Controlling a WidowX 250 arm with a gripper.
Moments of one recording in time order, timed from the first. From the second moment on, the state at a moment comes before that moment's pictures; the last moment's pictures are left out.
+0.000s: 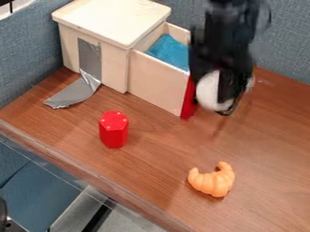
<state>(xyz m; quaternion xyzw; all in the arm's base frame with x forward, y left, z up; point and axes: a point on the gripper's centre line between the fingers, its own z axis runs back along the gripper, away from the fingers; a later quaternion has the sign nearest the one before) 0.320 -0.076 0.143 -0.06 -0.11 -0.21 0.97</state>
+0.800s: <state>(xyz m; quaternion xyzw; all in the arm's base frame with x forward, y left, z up) 0.382 0.015 0.141 -0.07 -0.10 -0.08 0.99</state>
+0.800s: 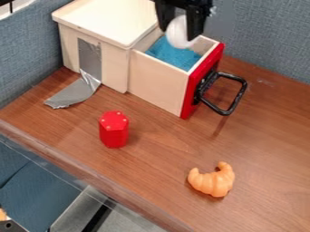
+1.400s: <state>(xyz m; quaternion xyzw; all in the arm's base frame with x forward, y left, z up) 0.405 0.031 0.116 -0.06 -0.08 -0.06 0.99</state>
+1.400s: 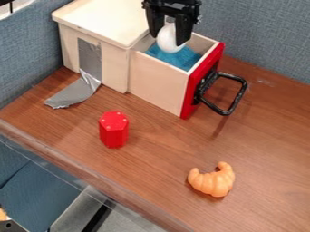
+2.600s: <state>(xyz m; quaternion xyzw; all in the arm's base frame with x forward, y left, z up) 0.396 0.009 0.127 -0.03 -0.06 -0.09 0.99</state>
